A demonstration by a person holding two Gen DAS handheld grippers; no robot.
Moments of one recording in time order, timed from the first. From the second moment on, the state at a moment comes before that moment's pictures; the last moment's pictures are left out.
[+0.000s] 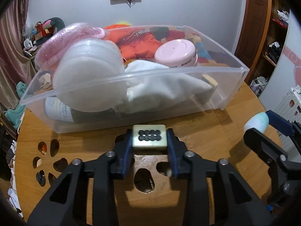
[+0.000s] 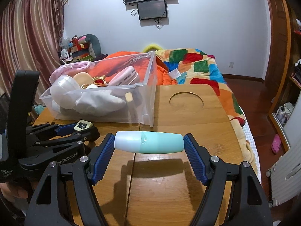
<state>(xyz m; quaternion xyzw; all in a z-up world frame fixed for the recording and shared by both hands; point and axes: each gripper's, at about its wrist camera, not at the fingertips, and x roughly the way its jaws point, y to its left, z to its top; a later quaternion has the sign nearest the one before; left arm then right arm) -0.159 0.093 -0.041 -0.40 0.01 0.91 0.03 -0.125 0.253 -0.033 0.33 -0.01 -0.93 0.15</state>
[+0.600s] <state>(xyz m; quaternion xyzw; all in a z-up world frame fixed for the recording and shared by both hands) -0.132 0.066 0.007 -0.33 0.00 0.94 0.04 -0.124 0.229 -0.019 0.32 0.01 -0.93 0.15</state>
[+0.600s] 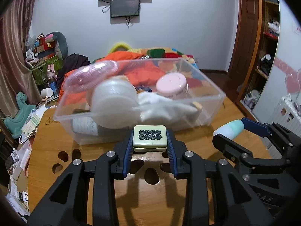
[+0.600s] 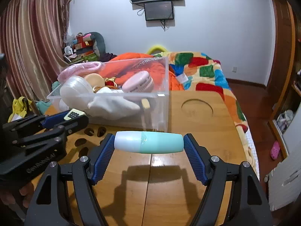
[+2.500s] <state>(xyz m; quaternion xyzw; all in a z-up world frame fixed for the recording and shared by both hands) -0.057 0.076 -0.044 -0.38 0.00 0.92 0.09 -0.105 0.208 0.003 0.30 0.04 -0.94 0.18</state>
